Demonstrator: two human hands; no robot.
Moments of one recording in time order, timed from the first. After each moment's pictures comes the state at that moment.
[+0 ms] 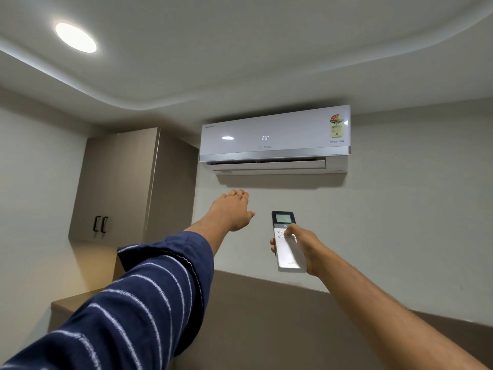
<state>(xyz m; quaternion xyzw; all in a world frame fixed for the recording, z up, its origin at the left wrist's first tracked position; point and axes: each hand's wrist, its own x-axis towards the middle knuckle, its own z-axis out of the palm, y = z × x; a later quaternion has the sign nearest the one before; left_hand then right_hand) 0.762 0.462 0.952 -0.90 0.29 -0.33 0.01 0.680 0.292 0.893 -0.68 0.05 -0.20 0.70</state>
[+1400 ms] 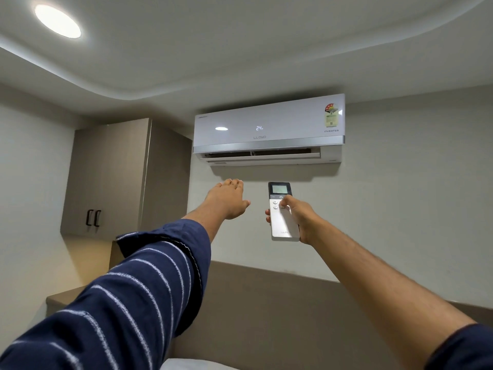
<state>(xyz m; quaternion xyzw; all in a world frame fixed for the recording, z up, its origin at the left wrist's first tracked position) 0.770 0.461 0.954 -0.90 0.28 -0.33 0.01 0.680 0.303 0.925 -0.69 0.03 -0.23 0.69</state>
